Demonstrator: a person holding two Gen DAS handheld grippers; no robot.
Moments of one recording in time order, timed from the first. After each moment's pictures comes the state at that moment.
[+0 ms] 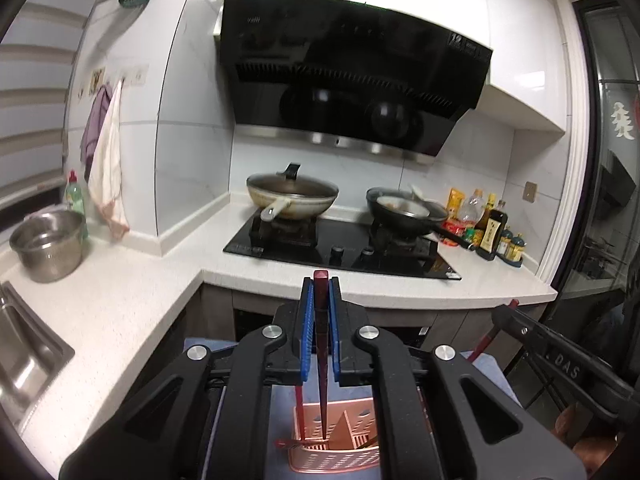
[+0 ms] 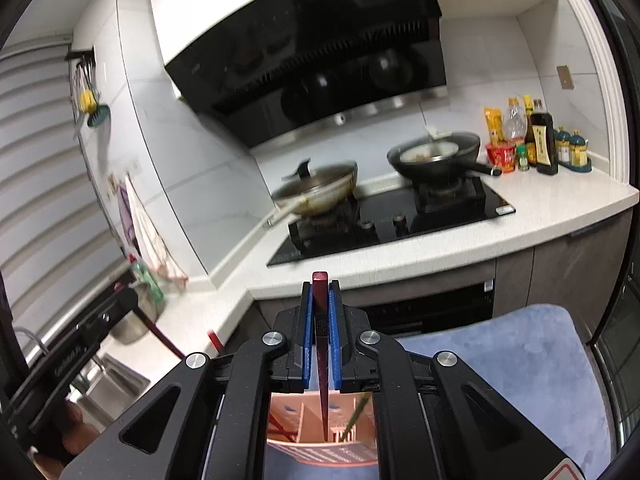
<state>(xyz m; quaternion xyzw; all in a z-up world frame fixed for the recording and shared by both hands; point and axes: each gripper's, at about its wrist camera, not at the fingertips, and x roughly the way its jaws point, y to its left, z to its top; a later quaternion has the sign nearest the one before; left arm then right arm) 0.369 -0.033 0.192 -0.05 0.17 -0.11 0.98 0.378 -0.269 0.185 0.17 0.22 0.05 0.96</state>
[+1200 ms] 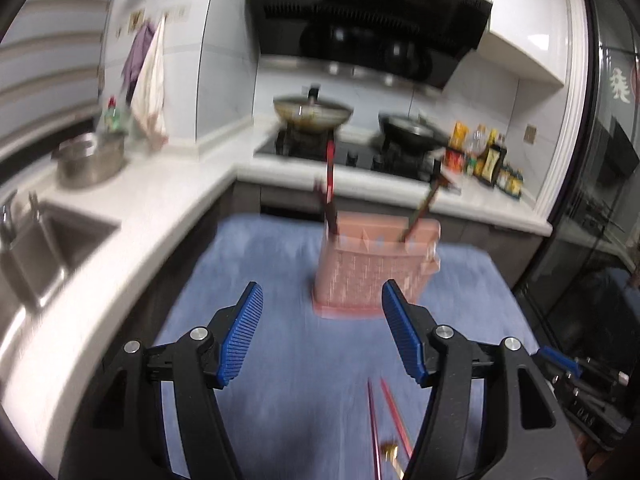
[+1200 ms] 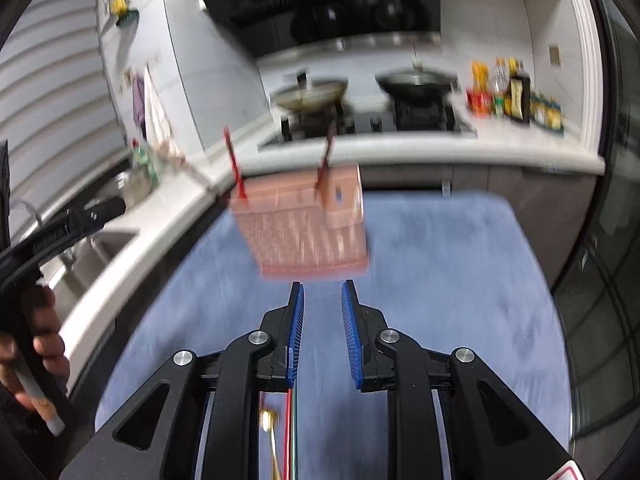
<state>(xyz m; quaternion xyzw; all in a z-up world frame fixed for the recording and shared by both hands) 0.207 0.007 0.108 -0.05 0.29 -0.10 0.95 0.163 -0.265 0.087 0.10 0.36 0.05 0.93</state>
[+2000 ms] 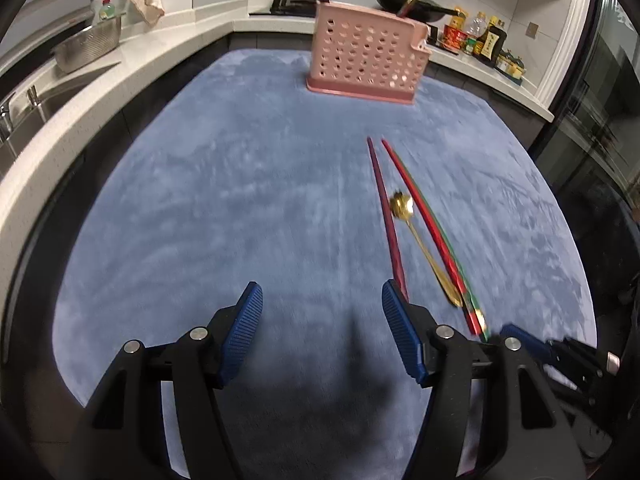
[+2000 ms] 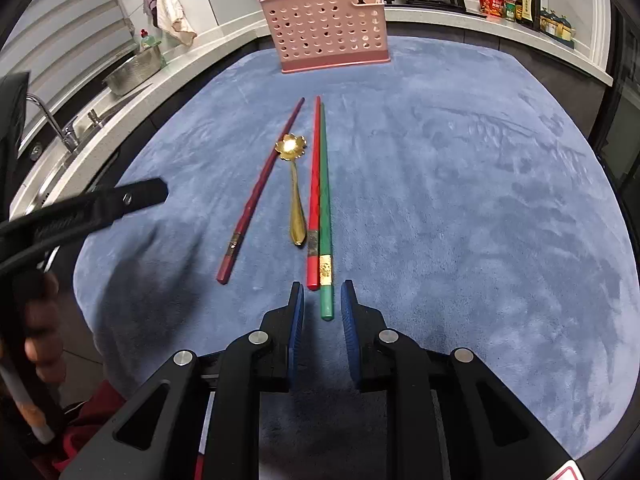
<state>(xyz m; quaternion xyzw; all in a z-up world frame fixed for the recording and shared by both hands) 0.085 -0.002 -0.039 -0.02 0.46 -0.11 0.88 0.044 -0.216 -0.042 0.07 0.48 0.07 0.87</state>
